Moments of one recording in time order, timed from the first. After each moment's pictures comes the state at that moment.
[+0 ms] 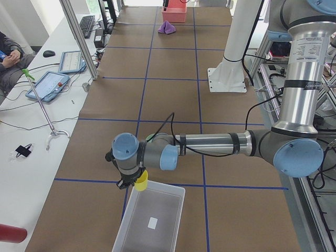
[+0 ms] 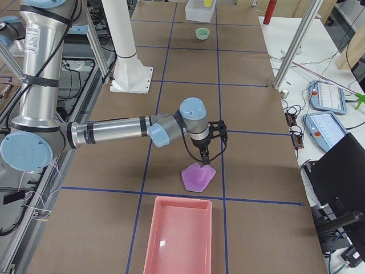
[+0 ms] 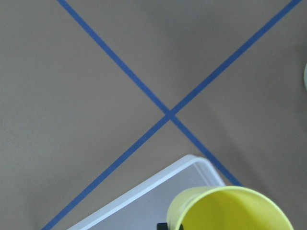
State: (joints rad) left arm -1.61 -1.63 -1.26 -1.94 -2.34 0.74; right arm 1.35 -1.73 1.87 -1.19 2.26 0.35
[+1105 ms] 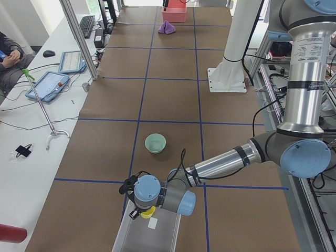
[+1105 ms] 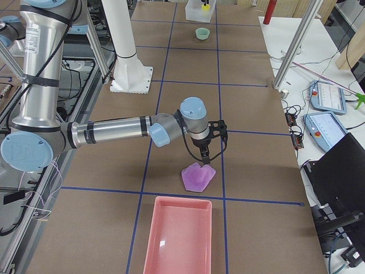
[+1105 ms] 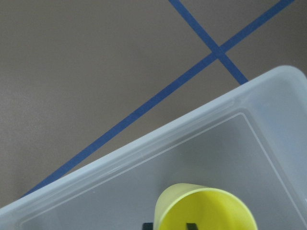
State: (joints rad) left arm -1.57 -1.58 -1.12 -2.29 -2.36 0.45; right arm 1.35 -1.73 1.87 -1.19 2.26 0.35
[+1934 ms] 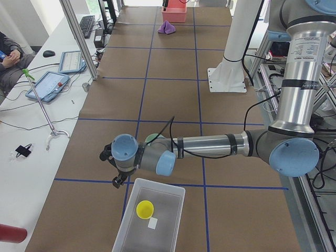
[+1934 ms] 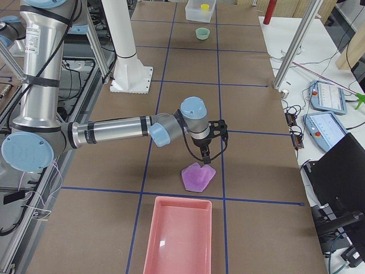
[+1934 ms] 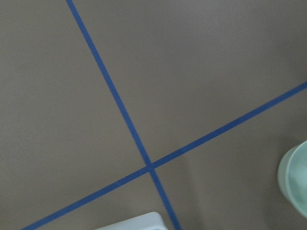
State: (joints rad) left arm -1.53 -1.66 -1.58 -1.77 -2.44 0.12; right arm 1.35 -1.72 1.86 -1.19 2.26 0.35
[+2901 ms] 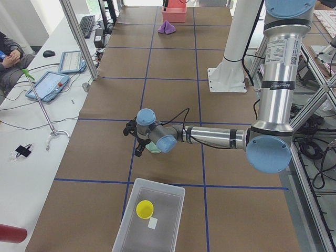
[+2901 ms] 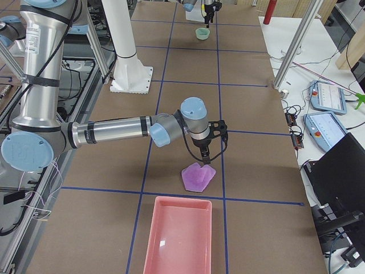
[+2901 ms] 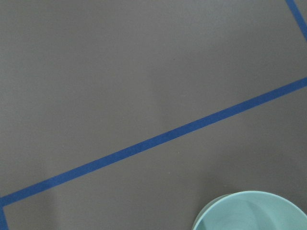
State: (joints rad) left arm -1.09 -1.61 -1.48 -2.27 -2.19 -0.36; right arm 1.35 -1.73 1.86 -1.19 2.26 0.35
